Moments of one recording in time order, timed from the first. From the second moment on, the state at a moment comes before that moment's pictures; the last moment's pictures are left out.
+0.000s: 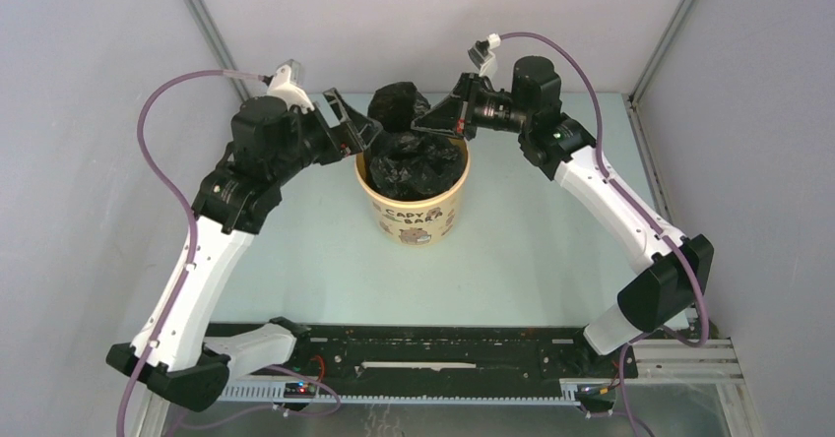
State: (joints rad) left arm -0.41 1.14 1.52 -0.65 0.07 -0.63; right arm 0.50 1.56 1.59 -0.17 -0.74 0.98
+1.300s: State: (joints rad) left arm -0.28 1.23 1.59 -0.57 0.13 -0.63; right arm 0.51 1.63 1.71 -0.39 -0.75 0.87
